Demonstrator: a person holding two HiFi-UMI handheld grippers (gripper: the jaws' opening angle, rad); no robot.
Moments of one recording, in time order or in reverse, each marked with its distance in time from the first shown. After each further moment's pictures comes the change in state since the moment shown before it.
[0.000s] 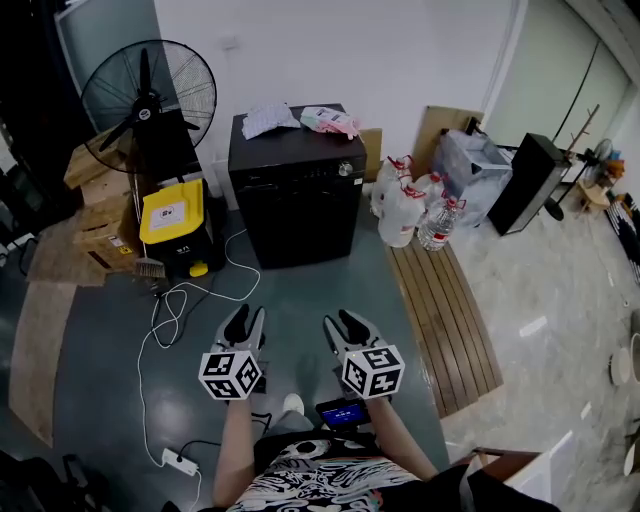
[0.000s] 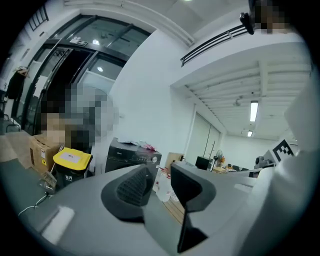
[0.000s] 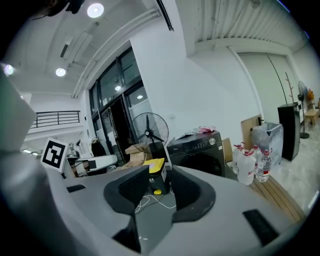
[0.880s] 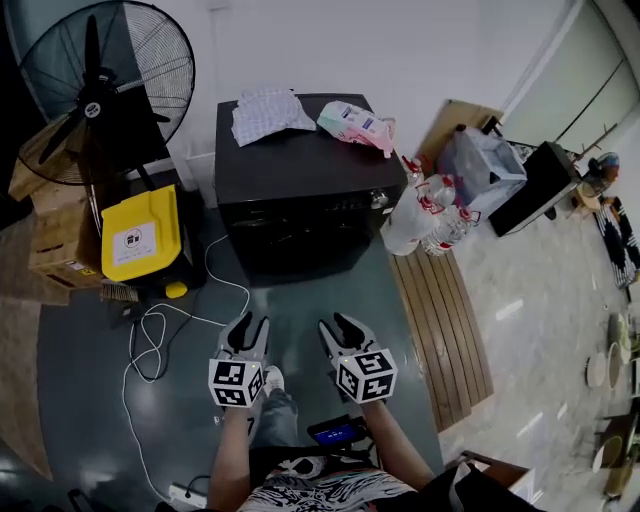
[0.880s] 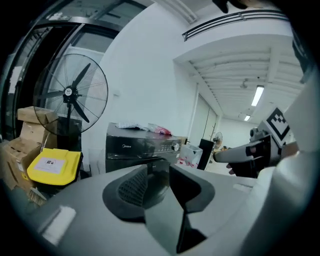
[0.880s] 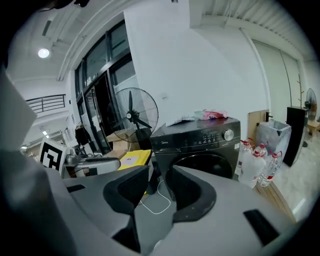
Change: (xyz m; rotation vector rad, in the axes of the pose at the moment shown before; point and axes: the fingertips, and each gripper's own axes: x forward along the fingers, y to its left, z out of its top) left arm 0.281 0.210 -0.023 0.090 0.208 -0.090; right arm 0.338 -0.084 0.026 -0.016 0.191 -0.098
